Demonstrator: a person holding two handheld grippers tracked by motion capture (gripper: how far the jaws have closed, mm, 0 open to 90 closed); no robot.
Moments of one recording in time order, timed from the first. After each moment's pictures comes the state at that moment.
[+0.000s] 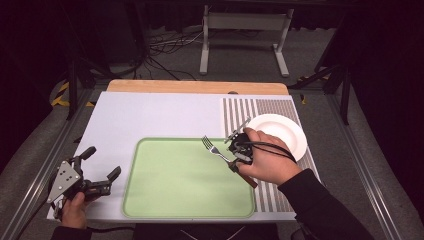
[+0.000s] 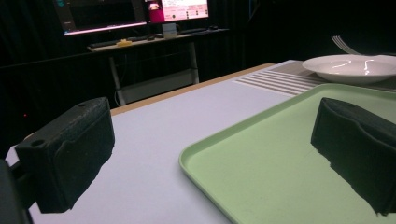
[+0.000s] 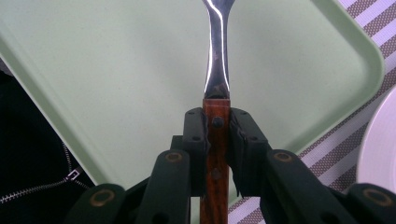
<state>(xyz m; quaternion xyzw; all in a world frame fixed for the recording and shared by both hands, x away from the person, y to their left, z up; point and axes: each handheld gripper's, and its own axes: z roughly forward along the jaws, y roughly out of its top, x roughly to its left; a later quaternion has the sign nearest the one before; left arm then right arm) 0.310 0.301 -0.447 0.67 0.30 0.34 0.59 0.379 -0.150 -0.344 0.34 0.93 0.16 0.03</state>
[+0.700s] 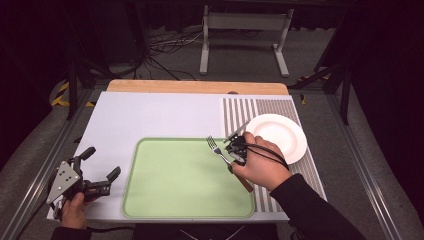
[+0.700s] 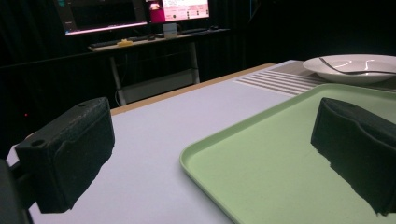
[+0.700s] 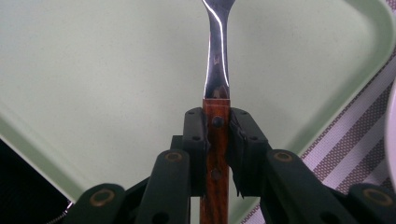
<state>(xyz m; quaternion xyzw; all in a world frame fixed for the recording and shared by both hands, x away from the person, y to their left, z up) 0.309 0.302 -0.447 0.67 0.30 0.34 0.59 0.383 -0.144 -0.368 0.44 0.89 0.14 0.03</state>
